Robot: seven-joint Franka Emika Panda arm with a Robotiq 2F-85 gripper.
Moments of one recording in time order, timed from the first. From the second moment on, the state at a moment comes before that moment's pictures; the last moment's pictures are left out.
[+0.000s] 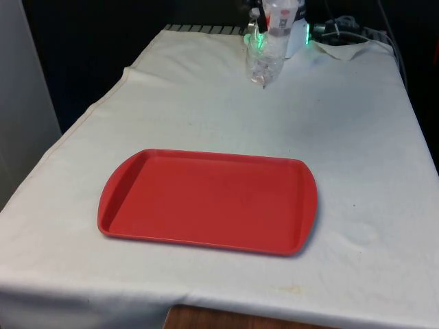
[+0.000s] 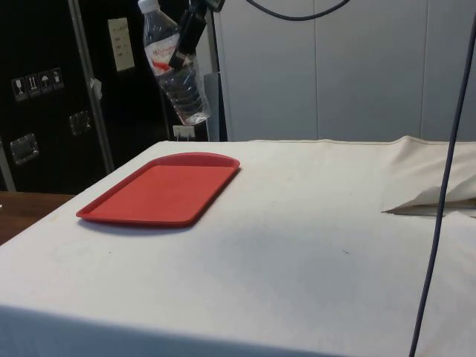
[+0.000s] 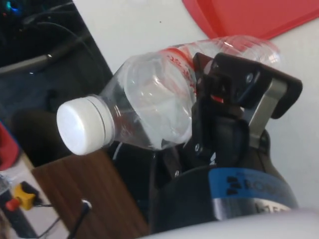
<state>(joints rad) 0.16 -0.08 -0.22 -2.29 0.62 2.62 -1.09</state>
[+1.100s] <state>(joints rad) 0.17 -0.07 -0.22 -2.31 0.74 2.68 -1.18</state>
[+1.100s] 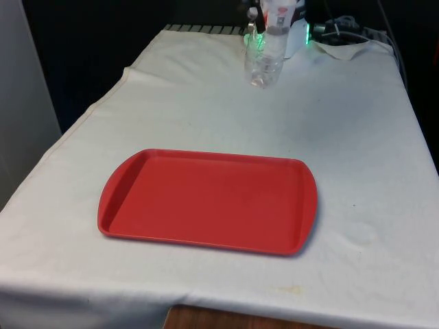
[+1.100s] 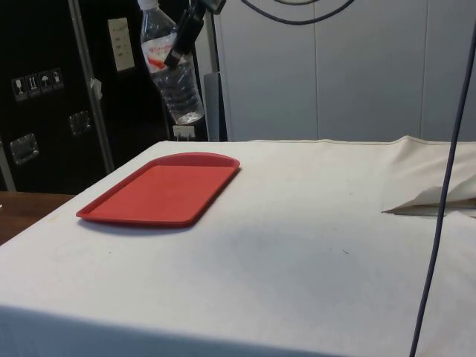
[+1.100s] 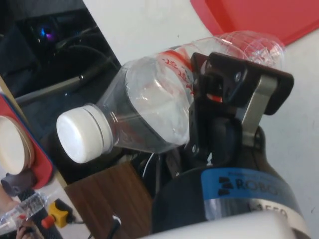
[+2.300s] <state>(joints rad) 0.19 0.04 -0.20 -2.33 0.79 2.93 -1.19</state>
